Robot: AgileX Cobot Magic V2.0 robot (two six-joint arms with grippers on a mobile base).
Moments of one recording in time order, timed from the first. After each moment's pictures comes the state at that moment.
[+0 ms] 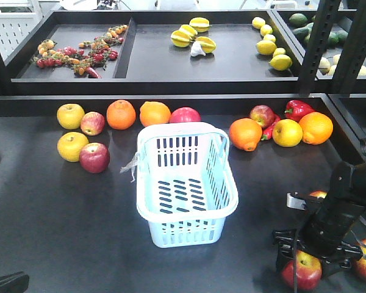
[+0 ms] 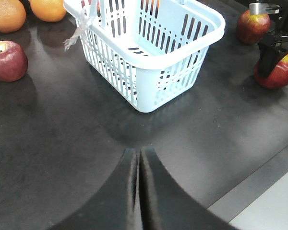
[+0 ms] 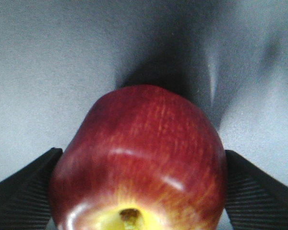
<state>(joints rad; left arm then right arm) -0.34 0.41 -0.24 -0.49 0.50 0.47 0.01 2.02 -0.95 0.27 0.77 -0.11</state>
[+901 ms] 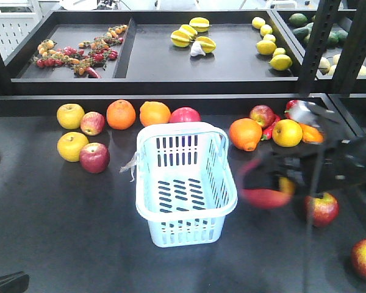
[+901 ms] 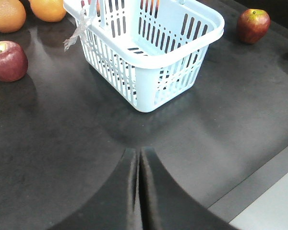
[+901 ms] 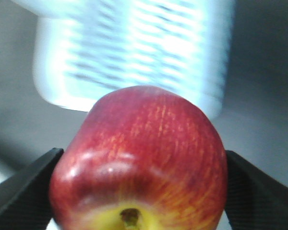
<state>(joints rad) -0.34 0.41 -0.24 -0.49 0.50 0.47 0.10 1.46 -0.95 0.88 0.86 -0.62</state>
